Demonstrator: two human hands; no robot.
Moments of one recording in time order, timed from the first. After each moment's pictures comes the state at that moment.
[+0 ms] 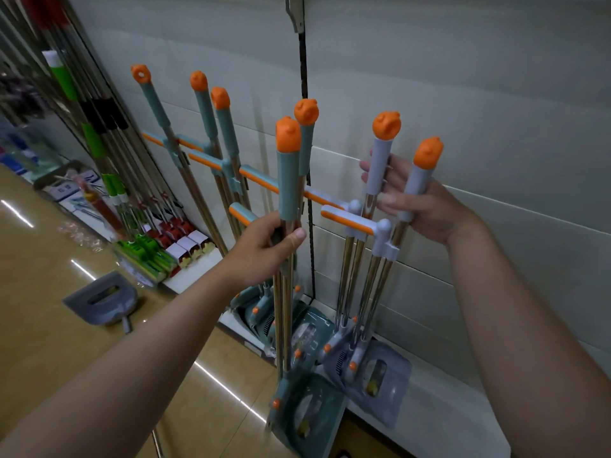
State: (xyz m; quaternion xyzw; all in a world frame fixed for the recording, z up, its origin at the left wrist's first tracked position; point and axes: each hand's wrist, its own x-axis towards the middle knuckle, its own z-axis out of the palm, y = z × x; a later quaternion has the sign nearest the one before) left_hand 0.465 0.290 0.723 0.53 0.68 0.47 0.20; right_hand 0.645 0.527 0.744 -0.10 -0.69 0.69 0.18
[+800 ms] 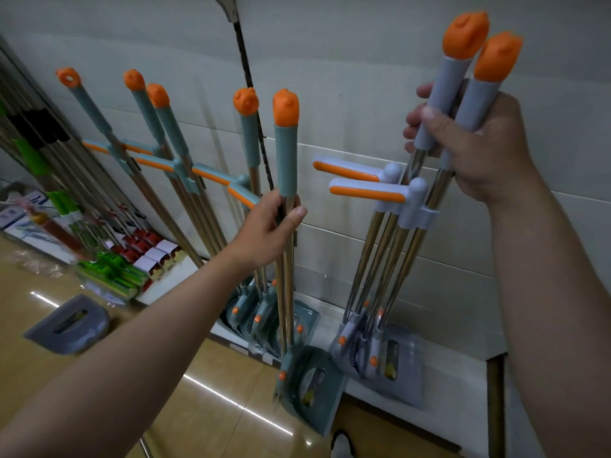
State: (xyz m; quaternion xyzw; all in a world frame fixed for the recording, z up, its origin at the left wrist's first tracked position) left_hand 0.500 0.343 0.717 0.58 0.66 0.46 0.15; right_hand 0.735 0.506 0.822 -0.22 -0.73 0.46 0.46
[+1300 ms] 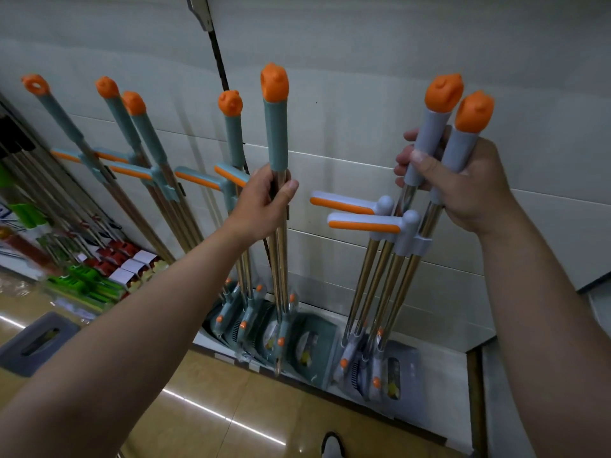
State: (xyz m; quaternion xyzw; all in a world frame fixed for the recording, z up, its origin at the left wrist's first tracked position) left_hand 0.495 0.390 0.728 0.60 0.63 0.48 0.10; right_hand 0.774 0.495 0.798 -0.24 -0.74 0.46 0.43
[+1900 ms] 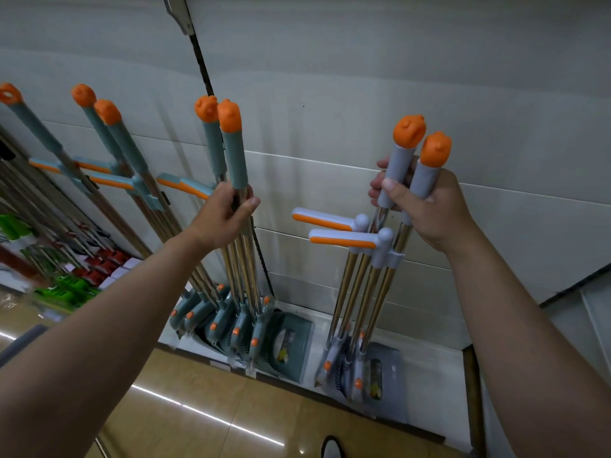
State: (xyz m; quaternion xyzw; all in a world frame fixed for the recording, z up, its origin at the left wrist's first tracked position) left_hand 0.426 0.391 0.701 0.65 0.65 0.37 0.09; right_hand 0.761 0.500 0.761 -0.25 -0.71 0.50 0.42
